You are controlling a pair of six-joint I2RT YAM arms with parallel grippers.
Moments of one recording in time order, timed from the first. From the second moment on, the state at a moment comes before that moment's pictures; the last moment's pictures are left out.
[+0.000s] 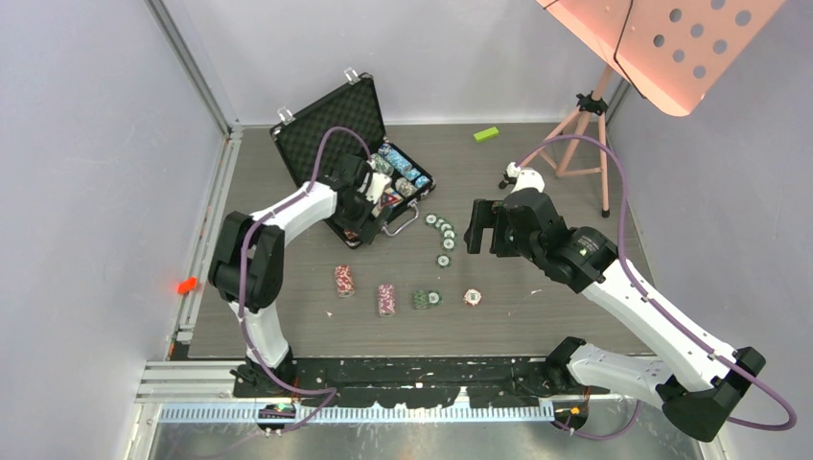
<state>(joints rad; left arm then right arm) -0.42 1.82 1.31 -0.64 0.03 0.21 0.70 1.01 1.10 -0.79 0.28 0.55</state>
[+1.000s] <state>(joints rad) -0.40 1.92 1.35 -0.64 0.11 0.18 0.70 1.01 1.10 -0.79 0.28 0.56</state>
